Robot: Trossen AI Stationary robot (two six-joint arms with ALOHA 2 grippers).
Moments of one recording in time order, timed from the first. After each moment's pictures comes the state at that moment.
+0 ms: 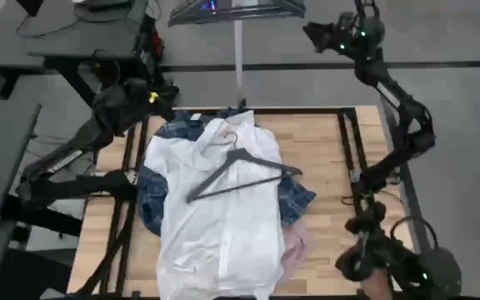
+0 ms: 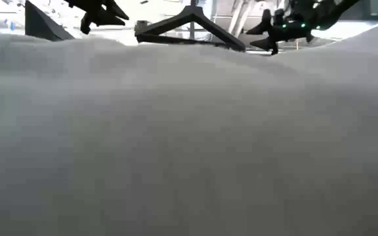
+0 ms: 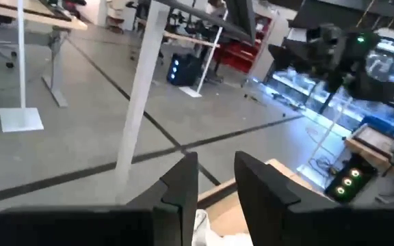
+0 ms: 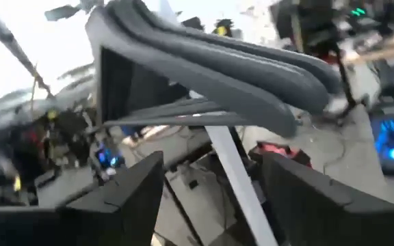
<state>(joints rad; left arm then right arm) 0.67 0.83 0.95 -0.14 -0.11 -0.31 -1.23 1.61 1.47 0.31 -0.66 0.33</state>
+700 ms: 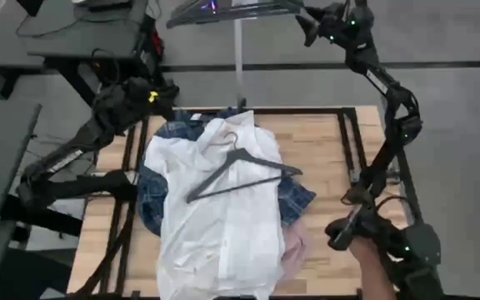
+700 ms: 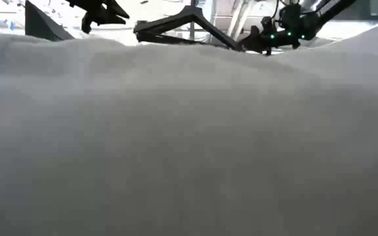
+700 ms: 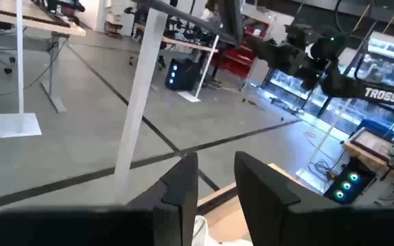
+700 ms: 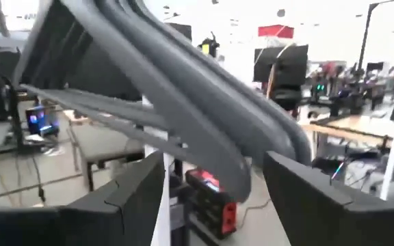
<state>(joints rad) 0.67 0.84 0.95 -0.12 -0.12 -0.32 -1.23 1.75 1.62 0.33 -0.57 0.01</state>
